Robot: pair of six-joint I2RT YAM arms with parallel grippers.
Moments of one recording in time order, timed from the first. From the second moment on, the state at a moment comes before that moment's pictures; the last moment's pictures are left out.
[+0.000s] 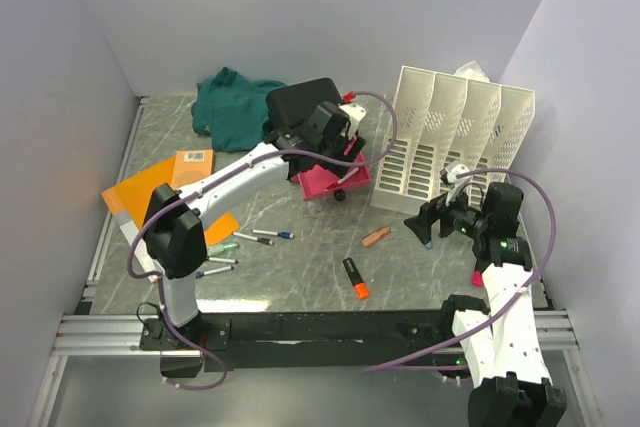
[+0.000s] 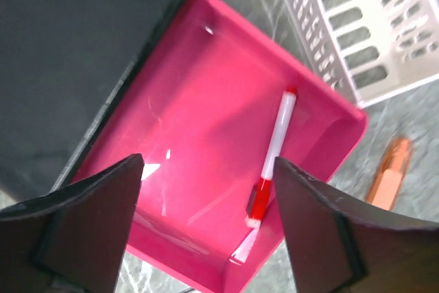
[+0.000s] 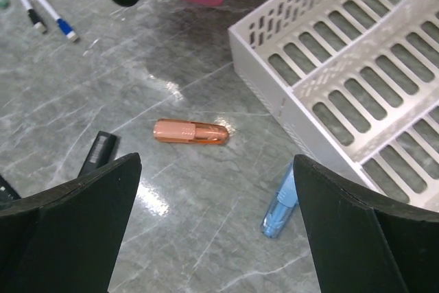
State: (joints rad) left arm -0.81 1.86 1.70 -0.56 -0.21 -0.02; right arm -0.19 0.70 0.60 -0.51 -0.79 -0.35
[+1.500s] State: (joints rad) left arm -0.66 0.38 0.71 -0.49 -0.59 -0.45; right arm 0.98 2.18 1.81 -0.78 -0.23 -0.40
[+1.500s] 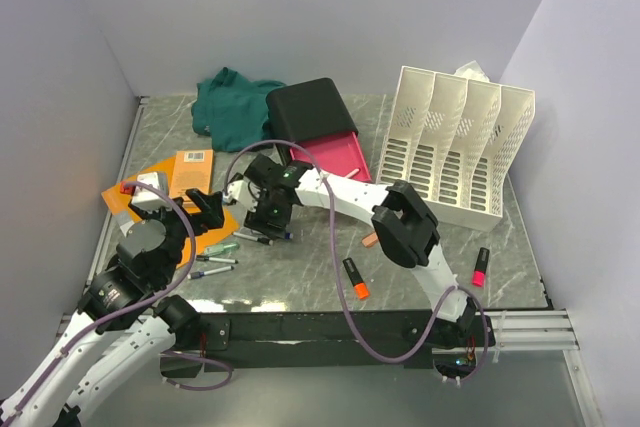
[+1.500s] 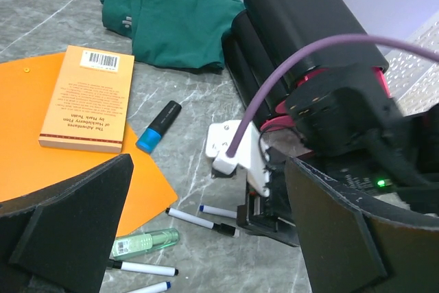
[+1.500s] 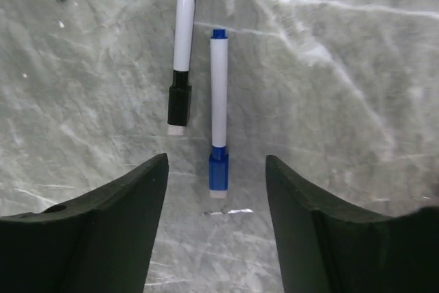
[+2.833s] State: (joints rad) left arm -0.66 0.22 0.69 -0.48 -0.53 -0.52; right arm 1.00 1.76 1.94 -0.98 -0.36 -0.55
